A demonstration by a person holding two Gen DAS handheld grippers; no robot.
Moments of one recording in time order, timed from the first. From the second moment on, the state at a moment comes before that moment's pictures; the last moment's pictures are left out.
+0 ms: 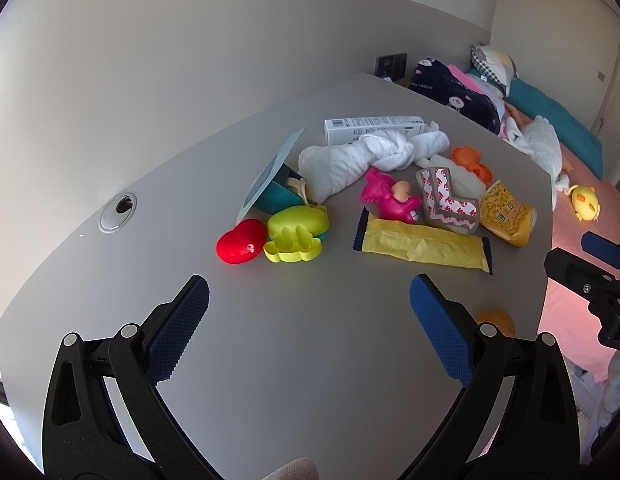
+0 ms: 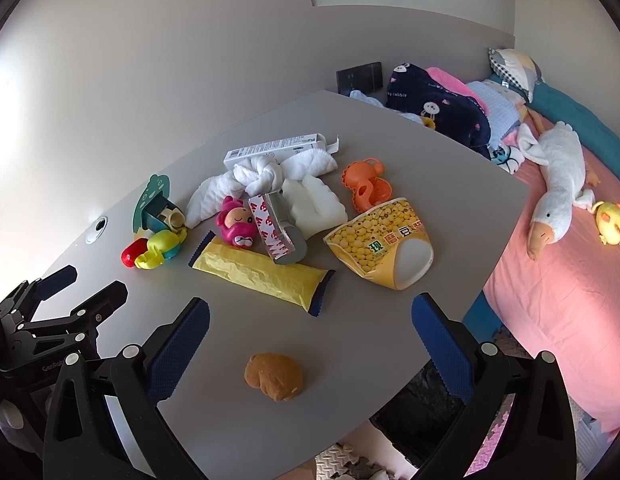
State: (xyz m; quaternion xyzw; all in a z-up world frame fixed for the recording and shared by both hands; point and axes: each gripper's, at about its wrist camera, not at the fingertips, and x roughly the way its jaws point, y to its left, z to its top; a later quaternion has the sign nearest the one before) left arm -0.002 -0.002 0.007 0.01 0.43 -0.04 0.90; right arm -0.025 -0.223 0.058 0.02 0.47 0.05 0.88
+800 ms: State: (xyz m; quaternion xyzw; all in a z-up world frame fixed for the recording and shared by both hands) left arm 0.001 -0.002 0.004 0.02 0.44 -0.04 0.90; right arm -0.026 -0.223 0.058 0.02 0.47 0.05 0.88
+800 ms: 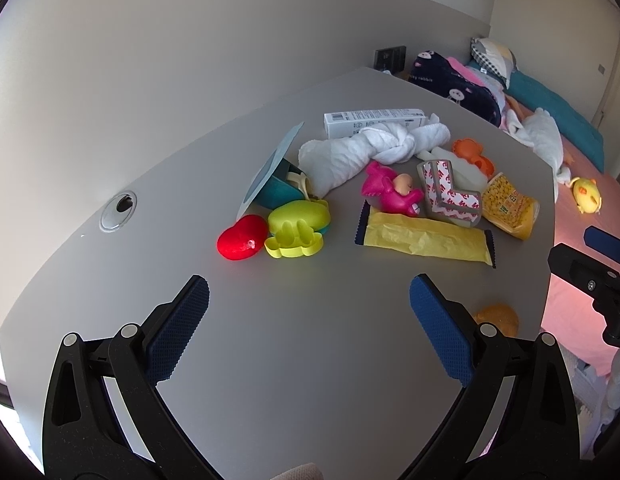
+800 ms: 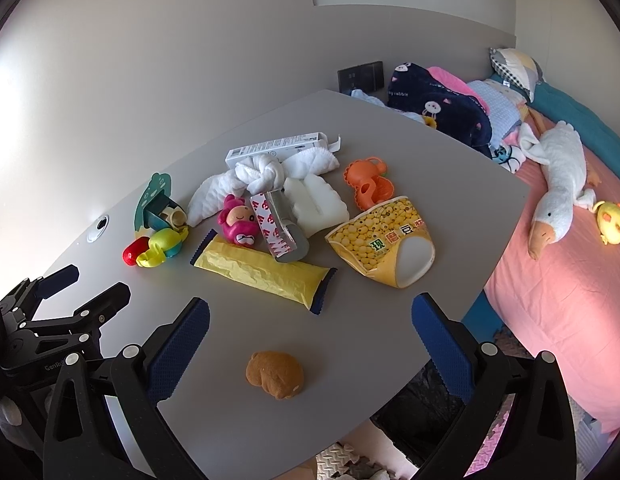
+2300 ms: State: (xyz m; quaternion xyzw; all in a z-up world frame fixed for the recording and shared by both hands) left arm 0.066 0.069 -0.043 0.00 0.47 0.00 0.88; right arm -0.017 -0.194 -0.010 0.01 0.58 0.12 0.81
